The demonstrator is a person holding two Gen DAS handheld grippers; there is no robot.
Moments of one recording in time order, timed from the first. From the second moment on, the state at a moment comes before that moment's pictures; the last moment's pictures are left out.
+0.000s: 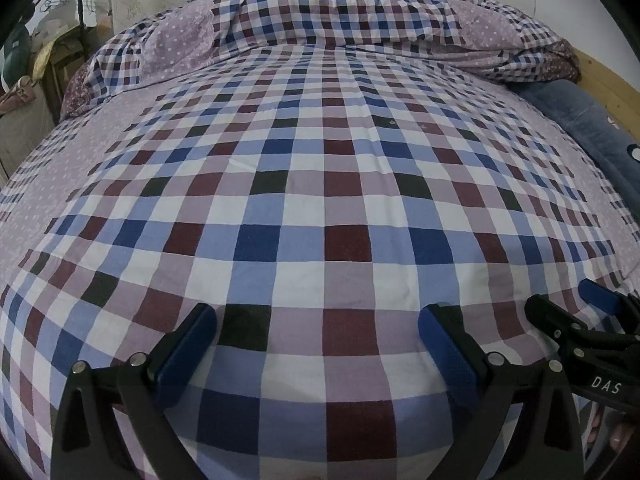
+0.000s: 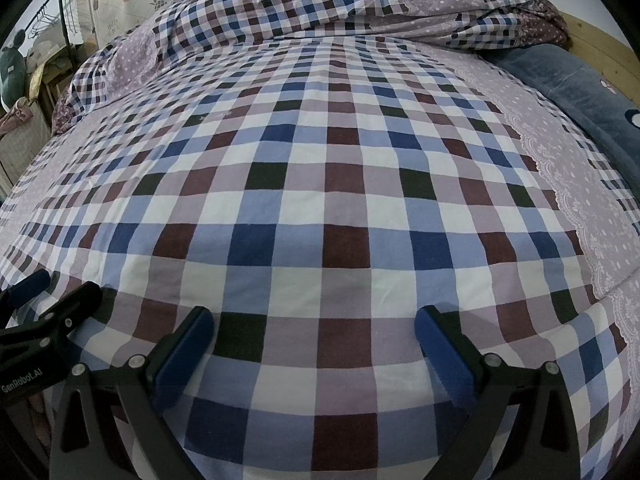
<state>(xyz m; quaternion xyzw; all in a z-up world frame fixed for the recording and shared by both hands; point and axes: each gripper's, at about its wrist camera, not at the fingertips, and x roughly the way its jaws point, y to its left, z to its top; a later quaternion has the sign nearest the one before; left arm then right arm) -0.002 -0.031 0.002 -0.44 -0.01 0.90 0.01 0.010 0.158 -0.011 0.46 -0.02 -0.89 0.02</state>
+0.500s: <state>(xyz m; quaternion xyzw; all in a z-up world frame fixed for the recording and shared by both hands) -0.001 -0.034 0.002 -0.44 -0.01 0.90 0.02 0.008 0.158 -0.011 0.46 -0.01 -0.89 0.03</state>
